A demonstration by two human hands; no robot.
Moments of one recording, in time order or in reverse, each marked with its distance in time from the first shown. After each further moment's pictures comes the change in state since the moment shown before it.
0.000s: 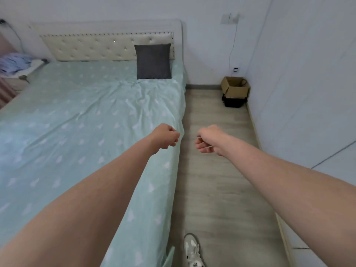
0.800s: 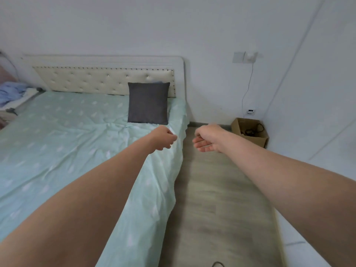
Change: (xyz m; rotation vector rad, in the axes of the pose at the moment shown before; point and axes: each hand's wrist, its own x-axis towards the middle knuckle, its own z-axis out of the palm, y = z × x) left_hand 0.505 0.280 -0.084 0.096 0.087 -0.027; right_hand 0.460 -0.339 -0.176 -0.037 -0.127 -0.061
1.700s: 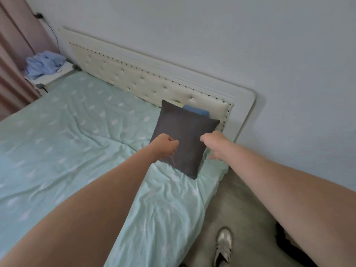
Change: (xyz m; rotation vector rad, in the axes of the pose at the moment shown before) left_hand 0.519 -0.020 -0.243 -0.299 0.231 -0.299; right_hand 0.540 -0.326 0.124 -0.211 -0.175 0.077
